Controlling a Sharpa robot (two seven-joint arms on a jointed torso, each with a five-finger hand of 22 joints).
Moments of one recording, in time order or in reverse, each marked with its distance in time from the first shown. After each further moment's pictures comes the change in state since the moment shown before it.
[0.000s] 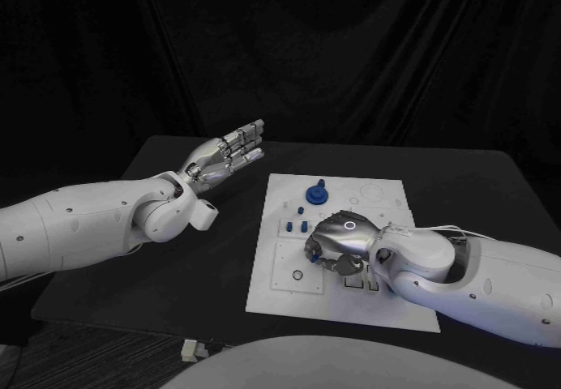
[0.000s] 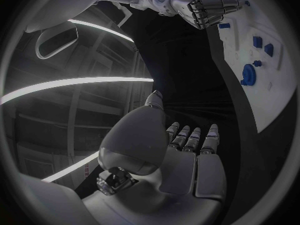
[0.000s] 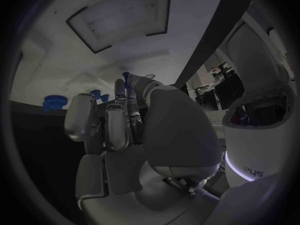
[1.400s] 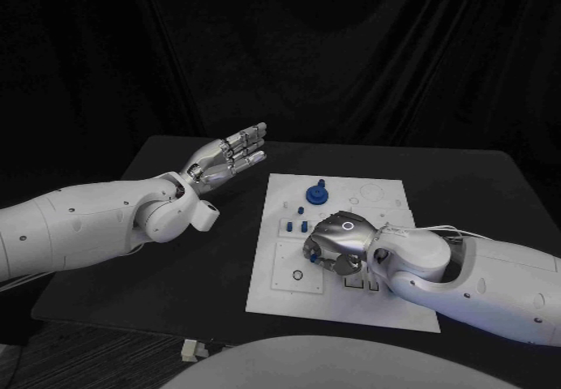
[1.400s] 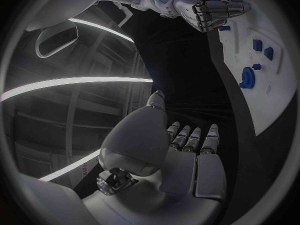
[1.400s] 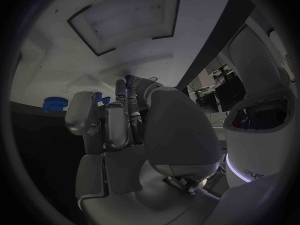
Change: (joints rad) left arm -0.002 0.007 0.000 -0.004 0.000 0.015 -0.012; left_hand 0.034 0.008 0.008 -0.025 0.025 0.007 0.014 0.004 0.002 0.003 0.010 0.004 0.001 0.000 0.007 0.000 0.001 0.000 0.004 0.004 0.000 0.003; right arm -0.006 0.017 0.000 -0.026 -0.014 0.007 0.000; right_hand -0.028 0.007 -0.003 -0.003 -0.043 -0.055 -0.003 -0.030 -0.003 -0.031 0.001 0.009 0.013 0.000 0.000 -0.038 -0.024 0.000 -0.023 -0.002 -0.055 0.000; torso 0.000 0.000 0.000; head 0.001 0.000
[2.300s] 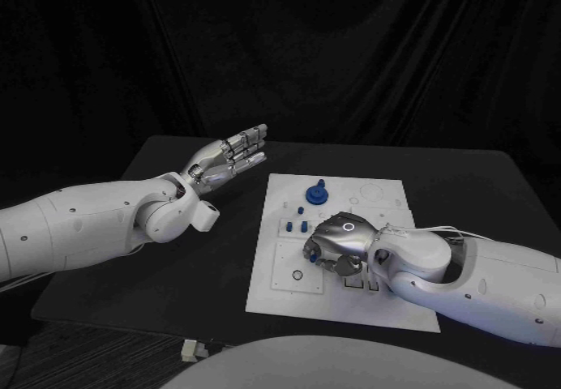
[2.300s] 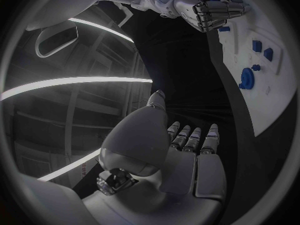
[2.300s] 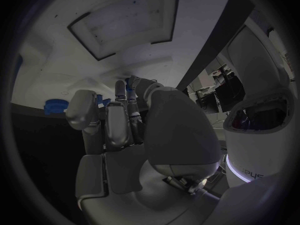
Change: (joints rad) left arm -0.002 0.003 0.000 -0.004 0.000 0.005 -0.005; left_hand 0.008 0.000 -0.003 -0.008 0.013 0.007 0.007 0.000 0.001 0.000 0.000 0.004 0.000 0.000 0.000 0.000 -0.001 0.000 0.004 0.004 0.000 0.001; right arm -0.002 -0.005 0.000 0.002 -0.001 0.008 0.000; right_hand -0.011 -0.011 0.000 0.000 -0.035 -0.039 -0.008 -0.026 -0.016 -0.032 0.007 -0.001 0.003 0.000 0.000 -0.030 -0.035 0.000 -0.018 0.000 -0.045 0.000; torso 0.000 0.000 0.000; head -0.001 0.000
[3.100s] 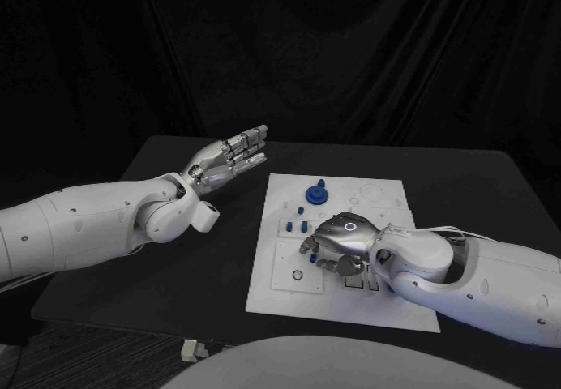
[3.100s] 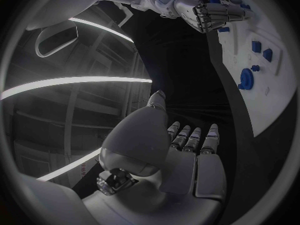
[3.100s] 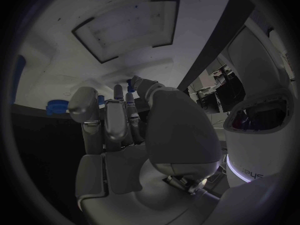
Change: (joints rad) left arm -0.002 0.001 0.000 -0.003 0.000 0.004 -0.003; left_hand 0.008 0.000 0.003 -0.003 0.000 0.004 0.004 0.000 0.000 0.000 0.000 0.000 0.001 0.000 0.000 0.000 0.001 0.000 0.000 0.000 0.000 0.001; right arm 0.000 -0.007 0.000 0.001 0.000 0.000 -0.005; right_hand -0.022 -0.014 0.000 0.022 -0.034 -0.141 -0.037 -0.085 -0.071 -0.127 0.023 -0.047 -0.030 -0.018 0.018 -0.039 -0.047 0.016 -0.027 0.020 -0.076 0.000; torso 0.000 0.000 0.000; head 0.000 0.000
